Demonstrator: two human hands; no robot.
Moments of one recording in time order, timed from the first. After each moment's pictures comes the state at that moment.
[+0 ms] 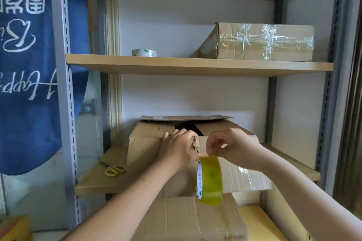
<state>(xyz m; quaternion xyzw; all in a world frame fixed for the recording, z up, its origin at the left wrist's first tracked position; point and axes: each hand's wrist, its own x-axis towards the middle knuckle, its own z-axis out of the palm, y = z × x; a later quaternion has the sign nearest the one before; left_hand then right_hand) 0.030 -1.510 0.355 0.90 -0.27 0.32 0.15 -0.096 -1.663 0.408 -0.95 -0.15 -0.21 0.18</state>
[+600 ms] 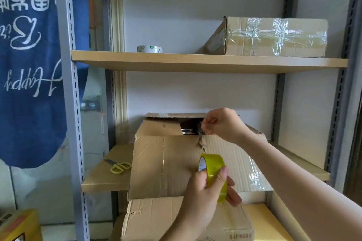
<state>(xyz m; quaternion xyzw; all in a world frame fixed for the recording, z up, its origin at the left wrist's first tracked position) -0.084 -1.519 0.305 0.66 -0.30 -0.01 0.69 -0.005 -1.658 0.415 -0.90 -0.13 -0.28 0.32</state>
